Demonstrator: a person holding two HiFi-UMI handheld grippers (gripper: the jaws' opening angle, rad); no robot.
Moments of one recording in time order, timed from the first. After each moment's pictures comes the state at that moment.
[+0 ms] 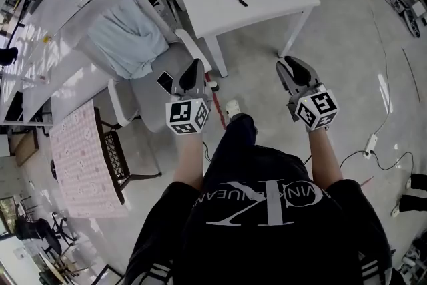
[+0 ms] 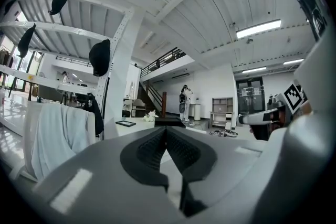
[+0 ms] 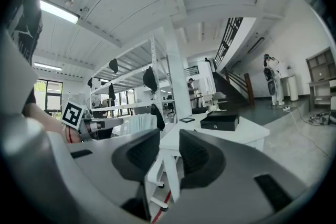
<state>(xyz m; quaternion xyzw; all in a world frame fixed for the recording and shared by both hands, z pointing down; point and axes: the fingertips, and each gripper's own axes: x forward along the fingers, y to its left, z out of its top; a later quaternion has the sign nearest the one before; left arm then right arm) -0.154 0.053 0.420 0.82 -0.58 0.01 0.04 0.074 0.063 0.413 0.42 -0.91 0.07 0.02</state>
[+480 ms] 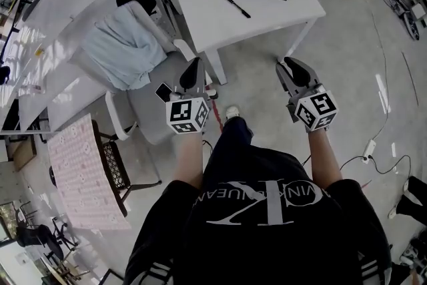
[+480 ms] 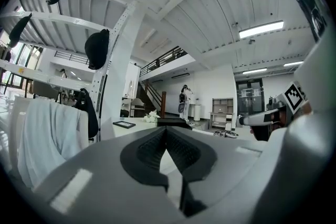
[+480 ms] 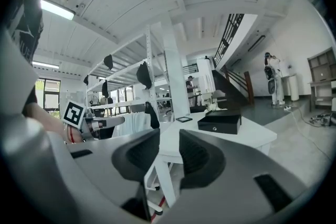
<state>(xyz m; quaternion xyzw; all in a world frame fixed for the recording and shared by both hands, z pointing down) -0.165 -0.023 0.429 0.82 -0.57 0.00 0.05 0.060 -0.007 0.423 0.42 -0.90 0.08 0.03</state>
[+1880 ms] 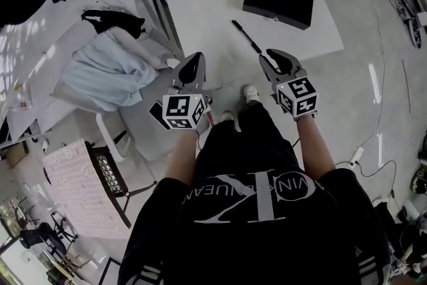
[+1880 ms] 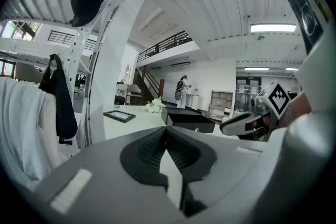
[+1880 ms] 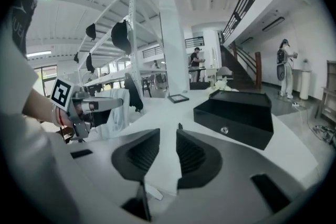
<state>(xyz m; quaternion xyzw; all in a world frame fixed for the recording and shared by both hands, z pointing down) -0.180 -0.224 0.475 0.83 -0.54 0.05 0.11 -0.010 -0.232 0.491 0.38 -0.90 0.13 0.18</state>
